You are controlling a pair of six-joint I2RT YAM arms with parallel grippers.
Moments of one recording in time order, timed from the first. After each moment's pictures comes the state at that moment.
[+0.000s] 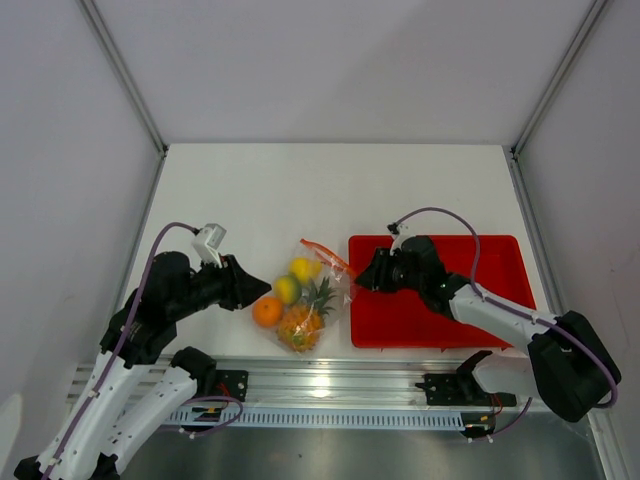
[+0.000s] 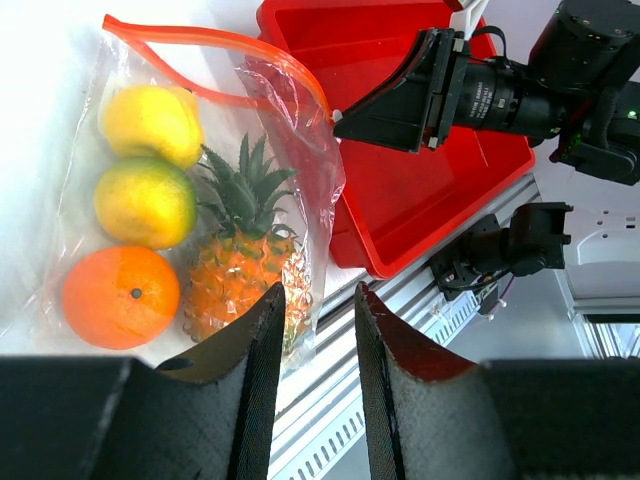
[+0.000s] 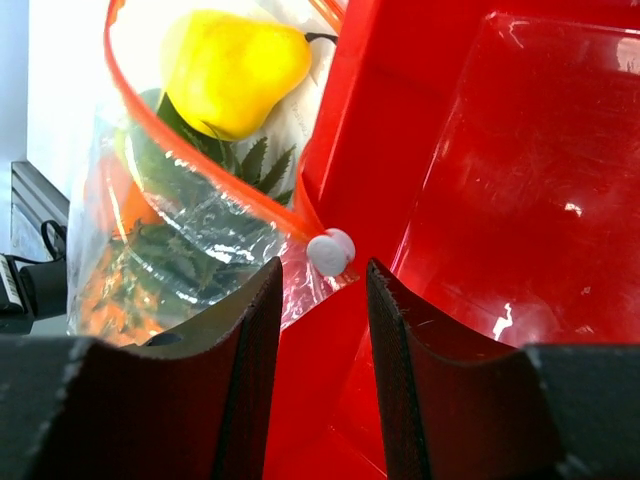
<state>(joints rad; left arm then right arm) -0.45 0.52 0.80 -0.72 0.35 -0.55 0.61 1.23 0.55 0.10 -0.25 0.64</state>
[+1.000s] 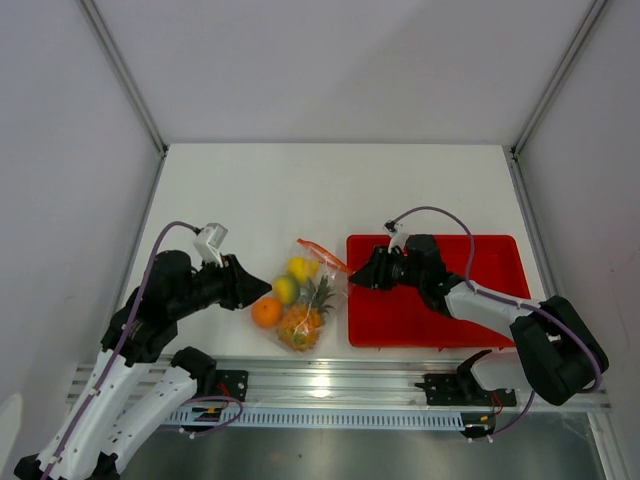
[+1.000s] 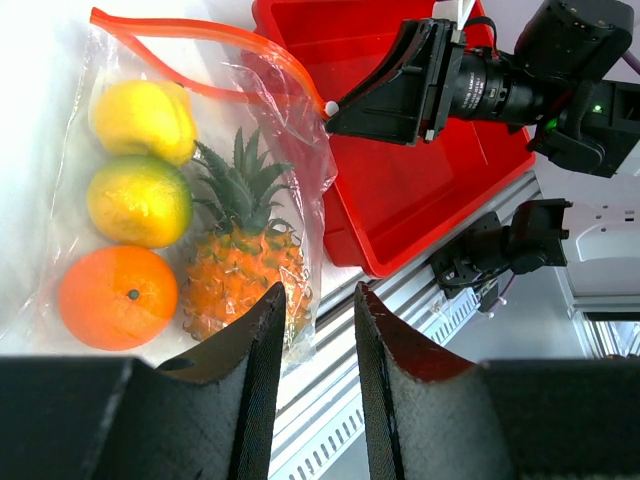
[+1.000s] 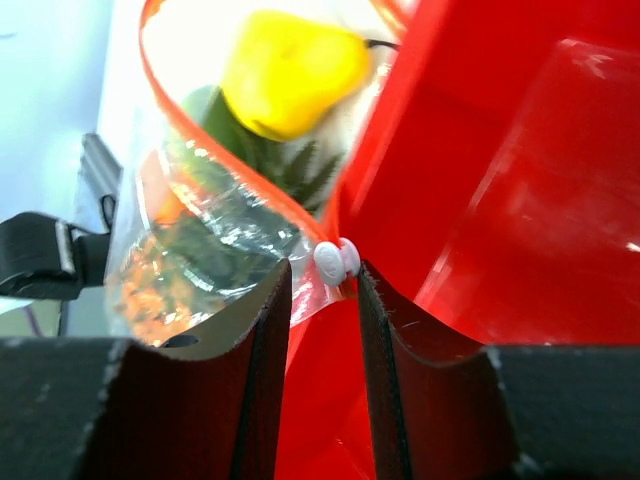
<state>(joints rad) -0.45 0.53 0.80 -0.72 0.35 -0.55 0.55 1.32 0.51 0.32 -0.44 0.65</state>
